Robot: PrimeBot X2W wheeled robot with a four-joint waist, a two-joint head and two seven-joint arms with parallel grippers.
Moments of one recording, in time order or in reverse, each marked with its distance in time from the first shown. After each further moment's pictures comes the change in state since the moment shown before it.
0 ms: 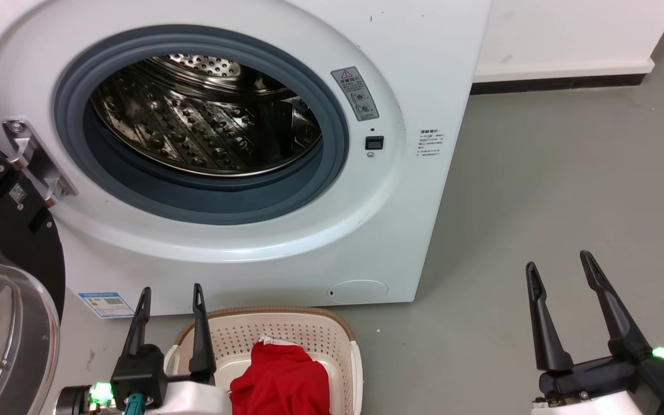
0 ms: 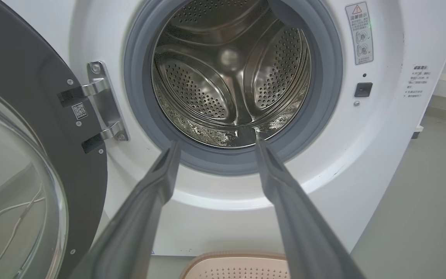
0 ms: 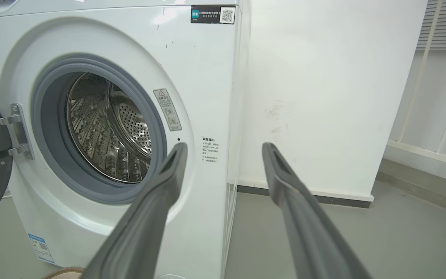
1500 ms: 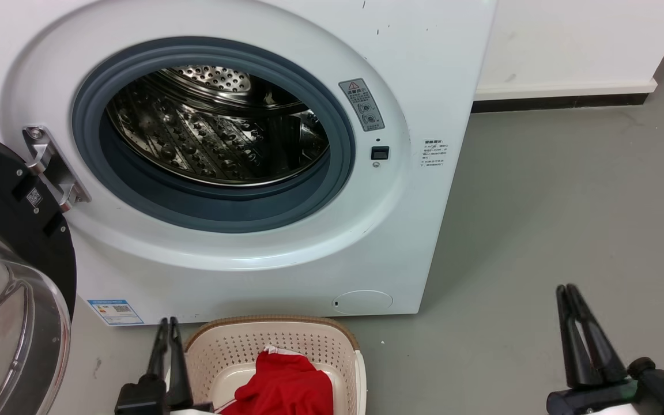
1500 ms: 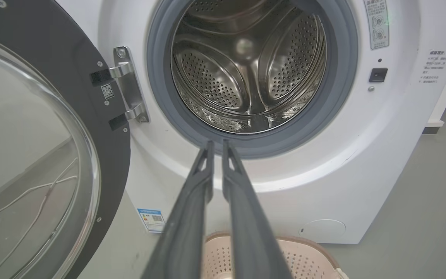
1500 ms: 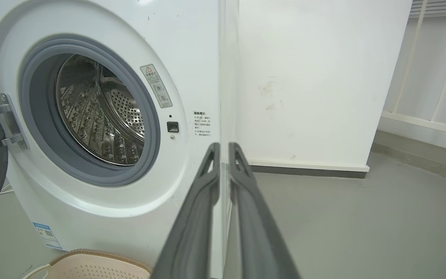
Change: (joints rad) left arm 0.095 -0.035 0.022 -0.040 0.039 0.027 0.005; right arm 0.047 0.000 -0.040 0.068 0.048 0.000 0.002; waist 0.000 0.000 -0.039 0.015
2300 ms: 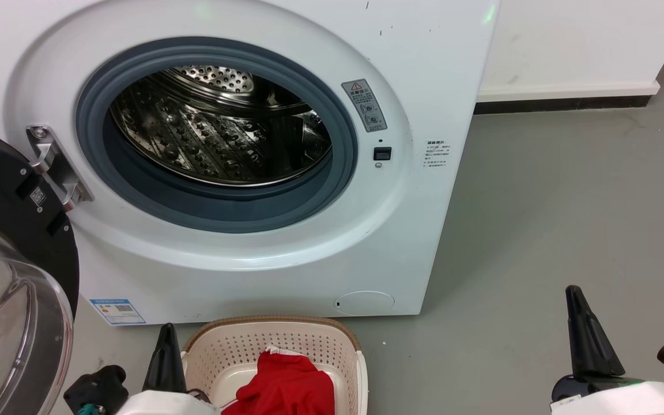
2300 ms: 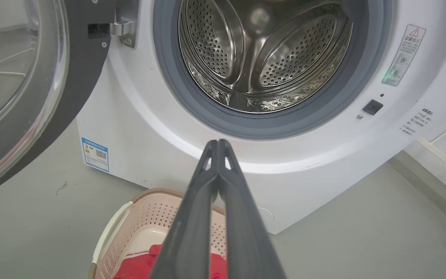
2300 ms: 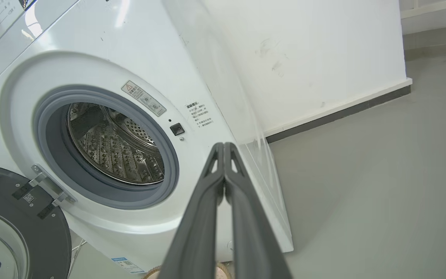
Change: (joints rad) left arm -0.045 0.015 0.016 0.080 -0.455 -0.089 0.077; right arm -0.054 -0.022 0.004 0.122 0.451 0.000 0.071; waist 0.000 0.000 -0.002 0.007
